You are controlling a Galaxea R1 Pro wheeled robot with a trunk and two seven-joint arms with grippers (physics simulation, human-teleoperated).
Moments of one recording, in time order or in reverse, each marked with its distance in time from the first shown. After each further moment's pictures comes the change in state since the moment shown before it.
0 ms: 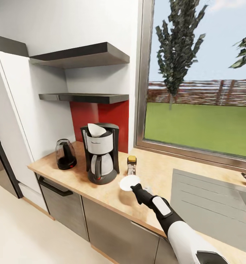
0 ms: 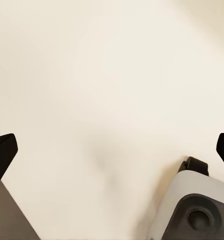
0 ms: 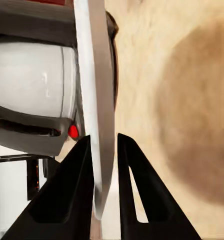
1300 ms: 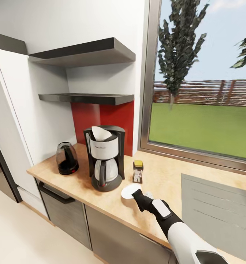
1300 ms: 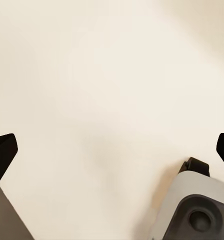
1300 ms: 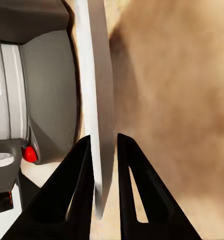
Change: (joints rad) left arm 0.000 0.002 0.001 -0.001 0.000 0.000 0.003; right arm 0.000 0.000 -0.009 0.039 -0.002 0.004 -0.144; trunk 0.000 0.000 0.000
